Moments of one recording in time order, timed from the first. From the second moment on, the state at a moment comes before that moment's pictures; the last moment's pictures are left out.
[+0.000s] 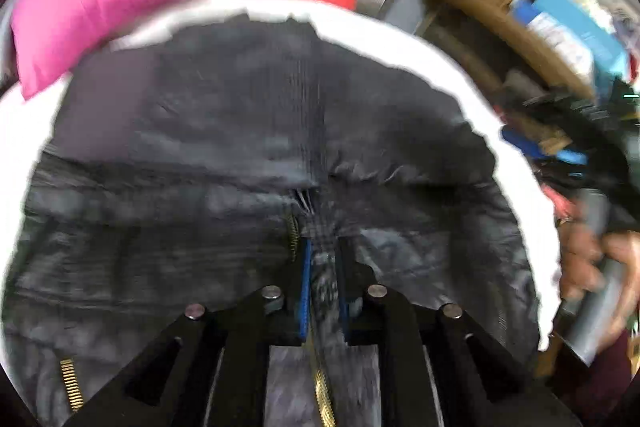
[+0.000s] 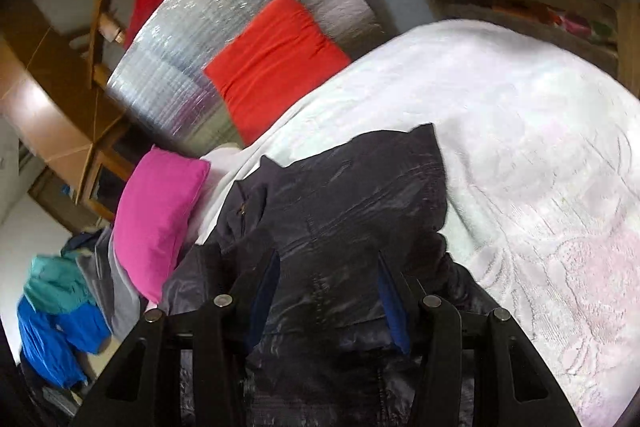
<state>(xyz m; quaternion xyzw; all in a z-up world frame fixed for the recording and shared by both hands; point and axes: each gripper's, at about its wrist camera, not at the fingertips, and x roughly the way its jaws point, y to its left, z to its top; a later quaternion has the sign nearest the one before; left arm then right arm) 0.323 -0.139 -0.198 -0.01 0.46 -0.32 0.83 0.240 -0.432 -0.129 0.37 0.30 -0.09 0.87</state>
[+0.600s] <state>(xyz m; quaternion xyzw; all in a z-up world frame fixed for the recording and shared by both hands) 0.422 0.027 -0.191 -0.14 0.42 -0.08 0.89 0.344 -0.290 -0.156 0.27 0.40 0.02 0.88</state>
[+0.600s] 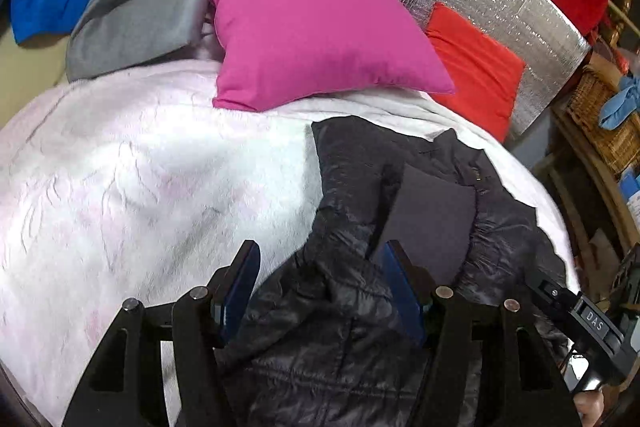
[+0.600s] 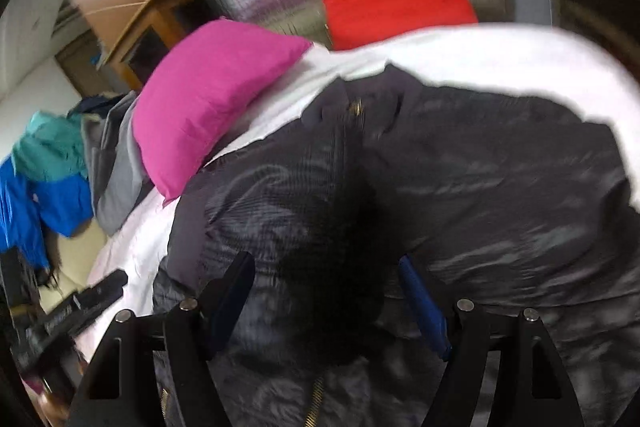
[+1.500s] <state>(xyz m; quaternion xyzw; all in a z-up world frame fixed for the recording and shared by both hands) 0.409 -0.118 -0.209 -0.03 0.37 -0.24 0.90 0.248 -0.403 -0.165 0.45 0.37 -0.05 0.81</state>
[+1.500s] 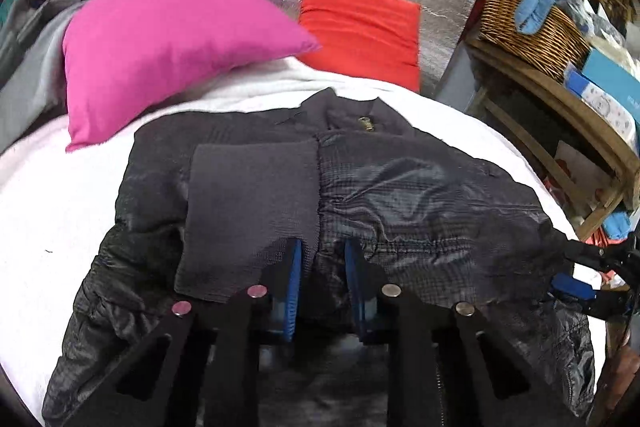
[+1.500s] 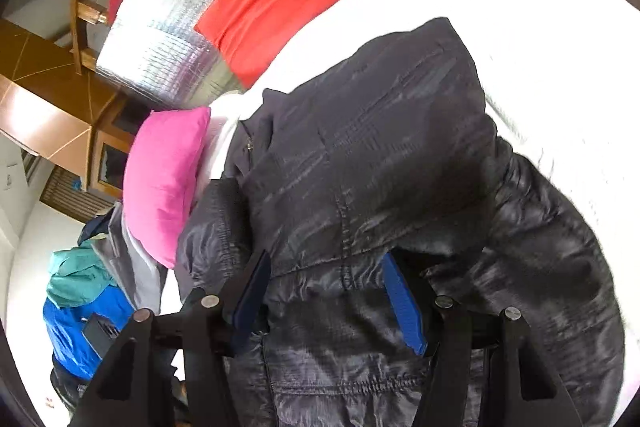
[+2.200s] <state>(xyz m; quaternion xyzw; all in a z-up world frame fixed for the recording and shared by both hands) 0.404 -0.079 -0.145 -0.09 0.34 -0.25 0.90 0.262 -0.418 -0.126 0.35 0.34 -0.07 0.87</state>
